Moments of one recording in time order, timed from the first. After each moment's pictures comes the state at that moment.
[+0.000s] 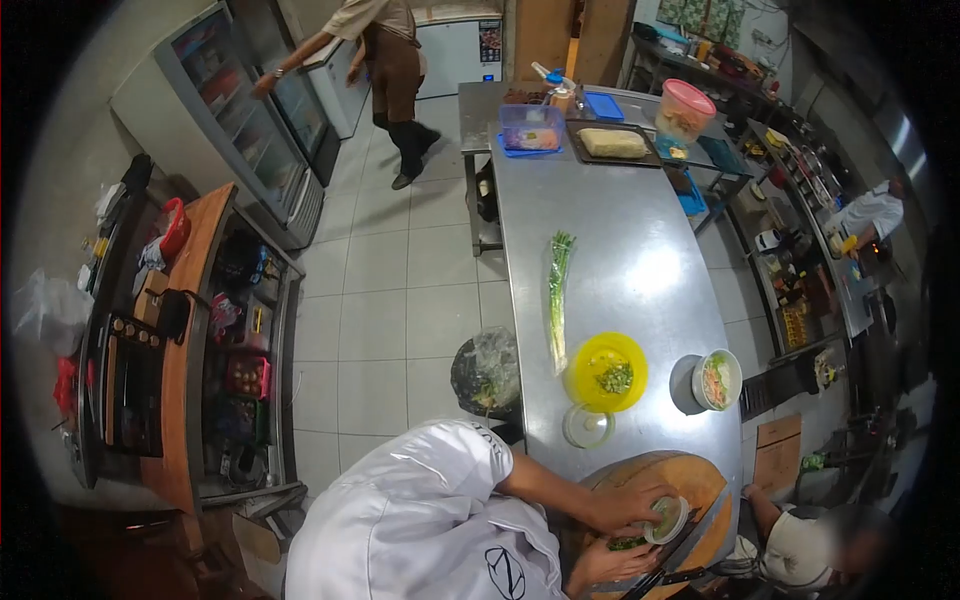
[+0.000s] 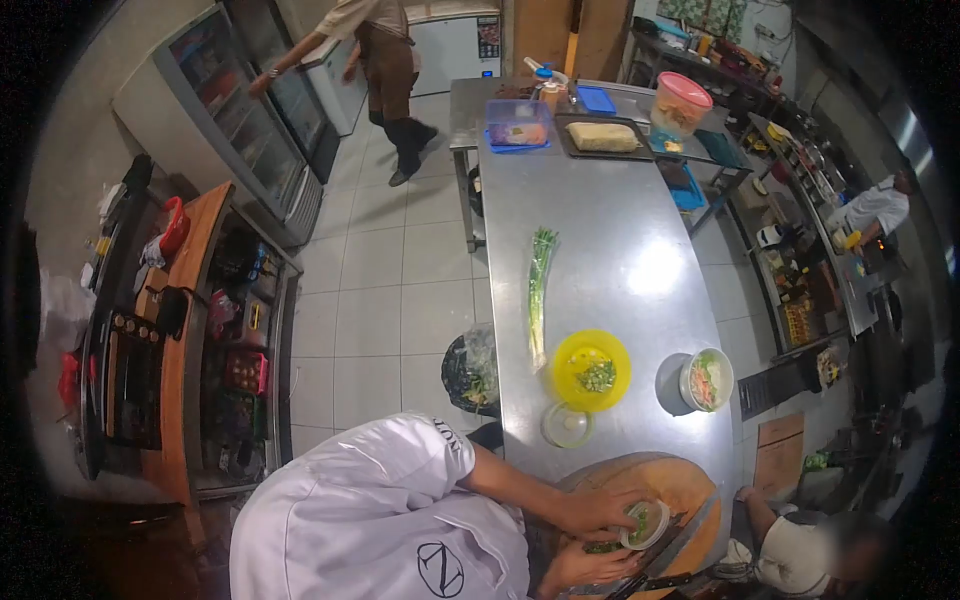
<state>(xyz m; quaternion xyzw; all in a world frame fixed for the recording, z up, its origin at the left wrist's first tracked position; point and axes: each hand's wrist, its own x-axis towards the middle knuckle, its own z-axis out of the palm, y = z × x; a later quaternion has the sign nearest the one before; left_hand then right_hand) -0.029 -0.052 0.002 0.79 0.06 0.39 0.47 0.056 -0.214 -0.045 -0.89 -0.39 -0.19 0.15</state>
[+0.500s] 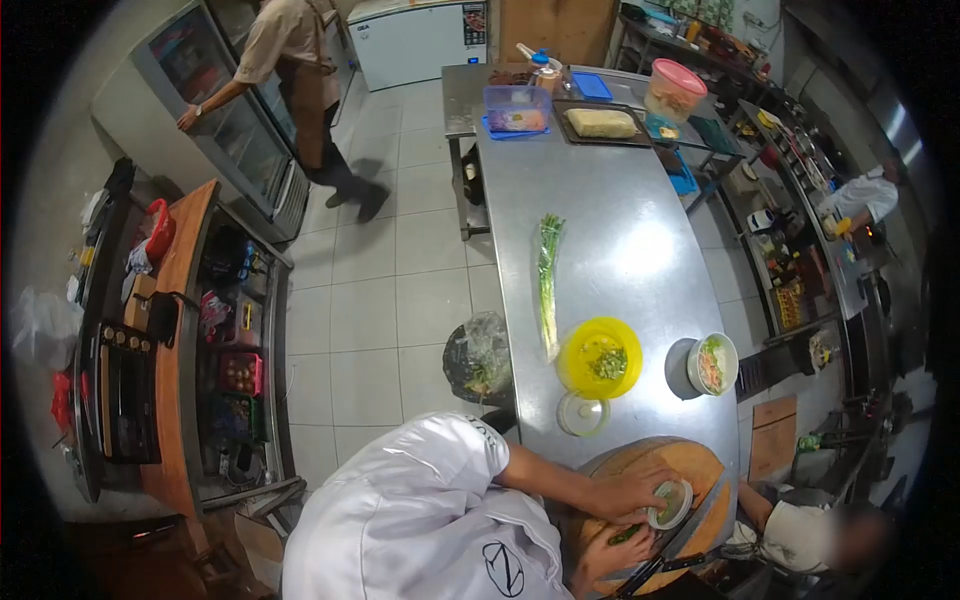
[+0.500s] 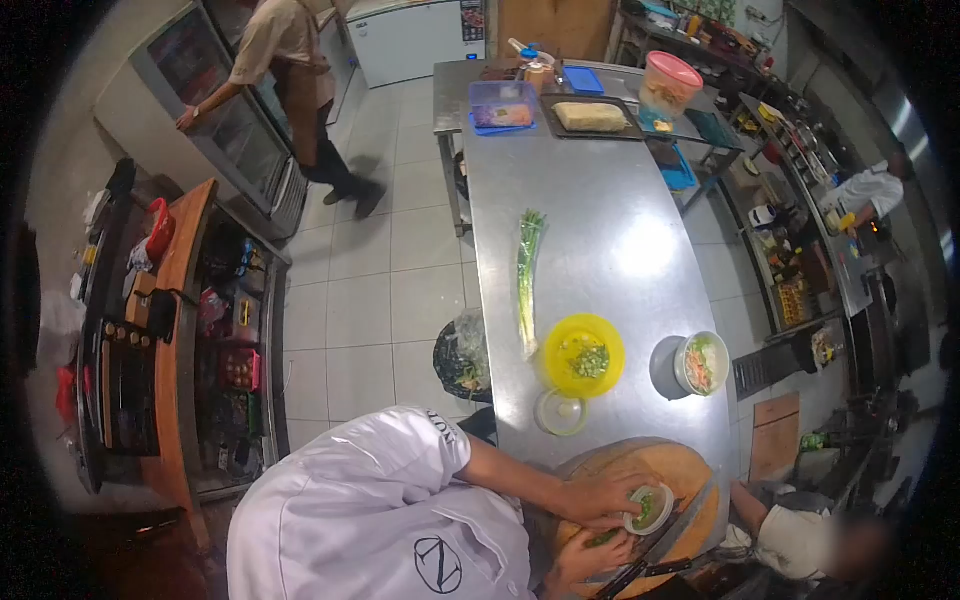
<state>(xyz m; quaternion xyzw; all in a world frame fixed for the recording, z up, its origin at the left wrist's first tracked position) -0.021 -0.049 -0.001 0.80 0.07 0.39 0.45 0.067 -0.219 -0.013 -0.87 -0.44 -0.10 0.19</state>
